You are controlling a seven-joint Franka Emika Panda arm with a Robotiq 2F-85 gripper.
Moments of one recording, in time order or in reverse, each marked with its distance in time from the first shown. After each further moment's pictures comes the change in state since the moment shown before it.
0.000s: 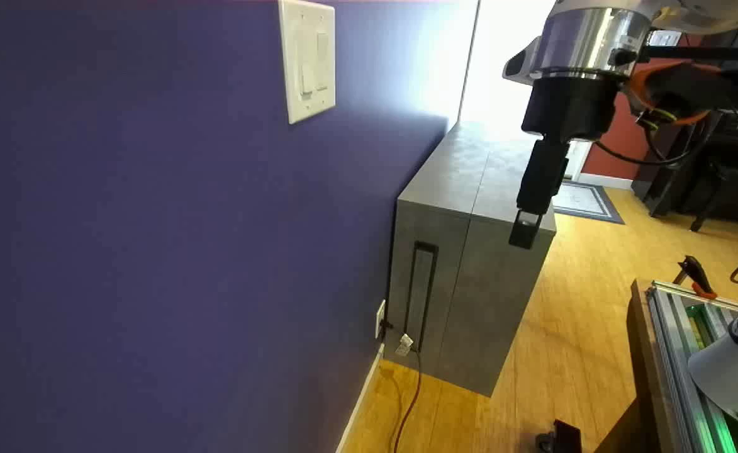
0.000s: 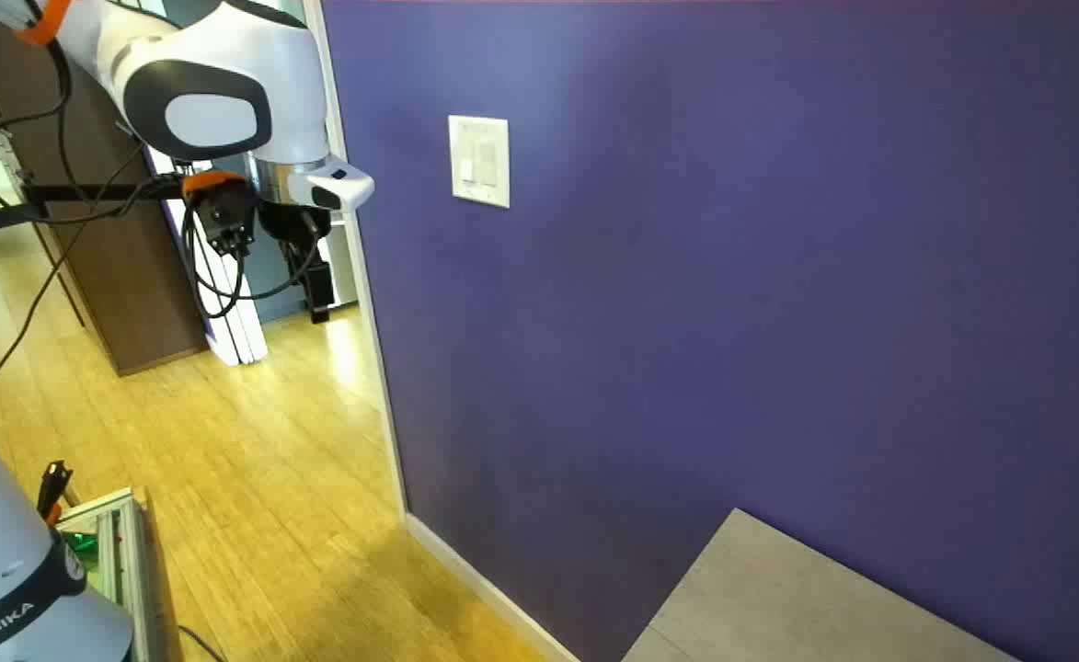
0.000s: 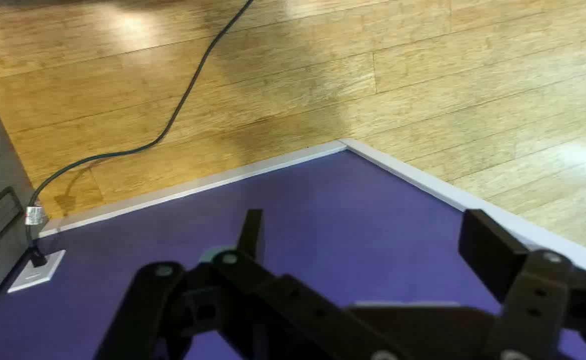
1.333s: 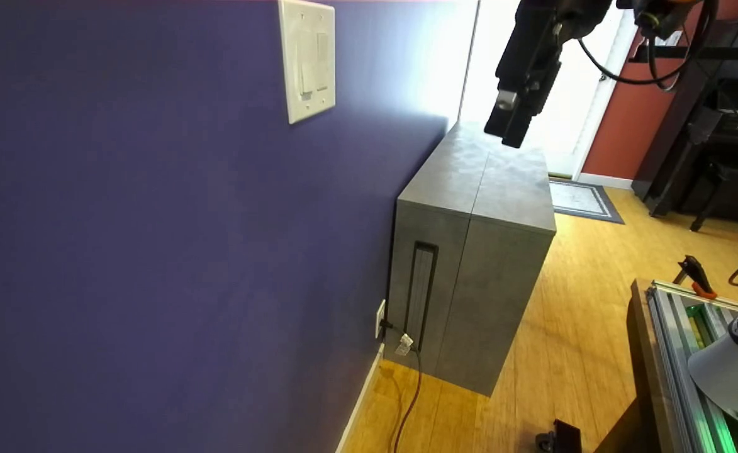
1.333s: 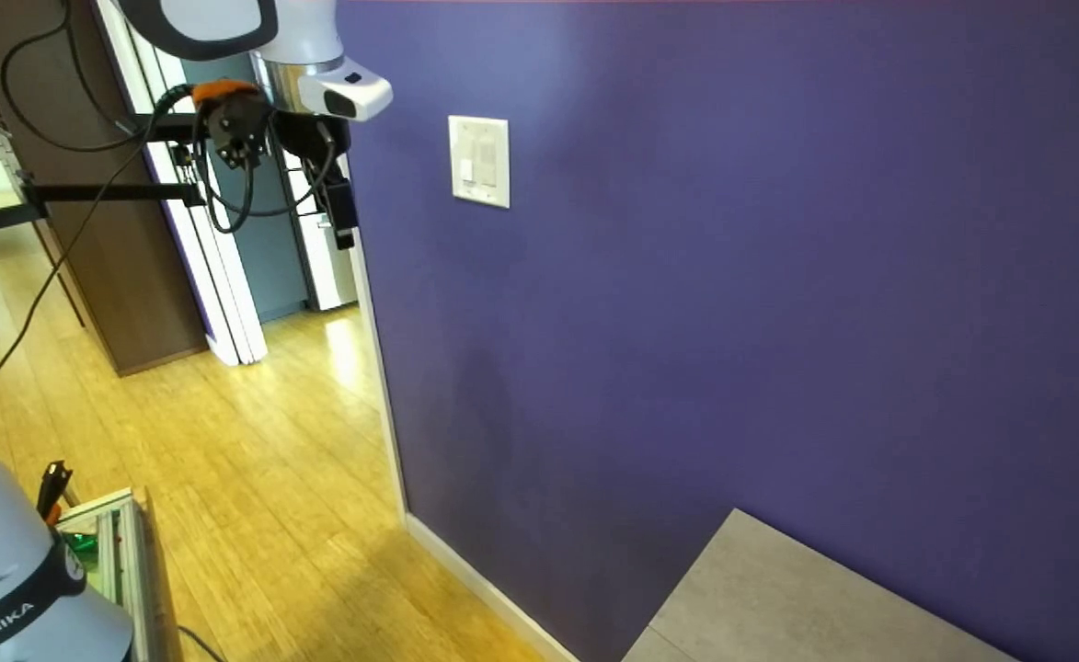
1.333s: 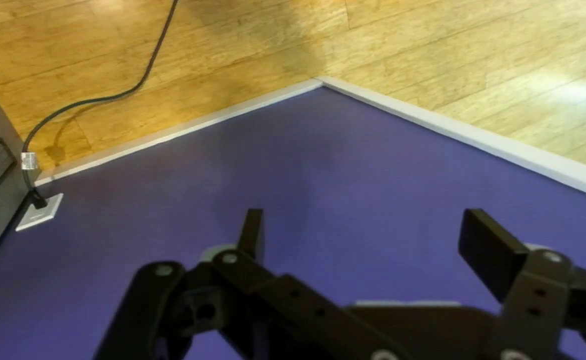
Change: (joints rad) arm -0.073 -0.043 -0.027 0.196 -0.014 -0.125 0.045
